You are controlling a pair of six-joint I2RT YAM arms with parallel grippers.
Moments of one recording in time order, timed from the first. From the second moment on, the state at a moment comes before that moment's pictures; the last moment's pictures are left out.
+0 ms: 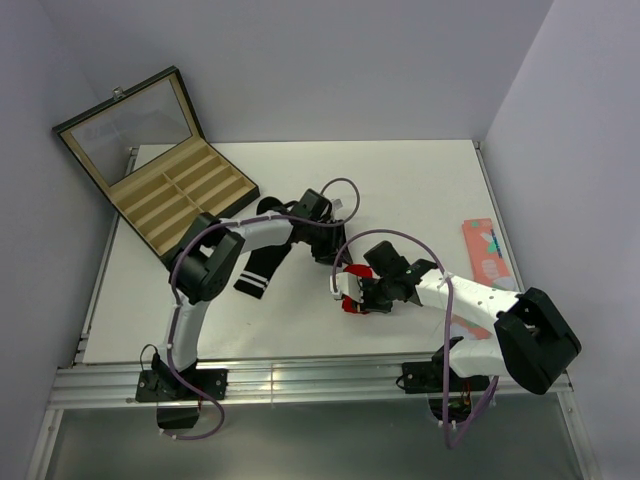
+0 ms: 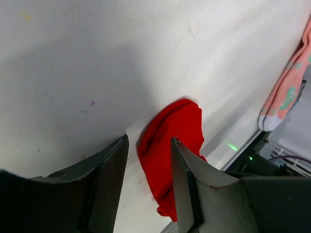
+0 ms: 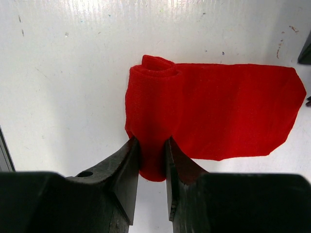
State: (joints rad) left arm -0.71 2.13 1.43 -0.25 0.46 -0.70; right arm 0.65 1.27 0.59 -0.48 -0.33 -0.86
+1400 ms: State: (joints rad) left arm -0.64 1.98 1.10 0.00 0.43 -0.81; right arm 0.64 1.61 0.94 -0.75 -0.53 -0.95
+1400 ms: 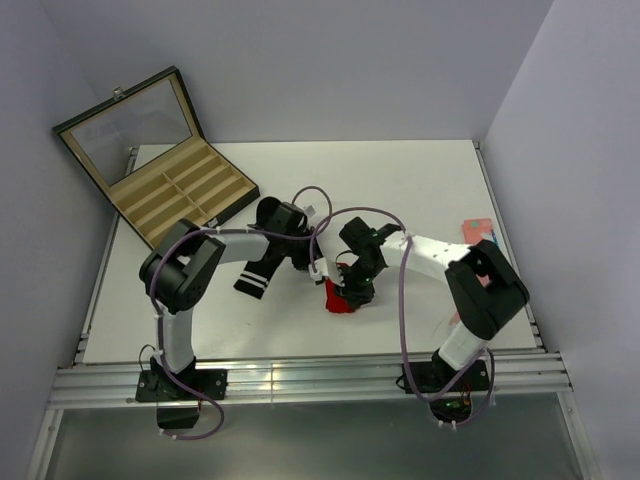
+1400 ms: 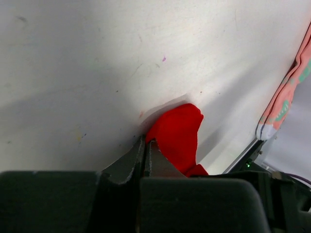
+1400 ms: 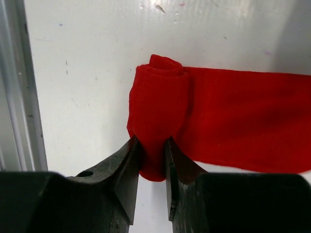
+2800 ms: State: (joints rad) left arm -0.84 1.60 0.30 0.86 -0.09 -0.86; right arm 0.57 1.92 1.19 -1.08 -0.70 -0.99
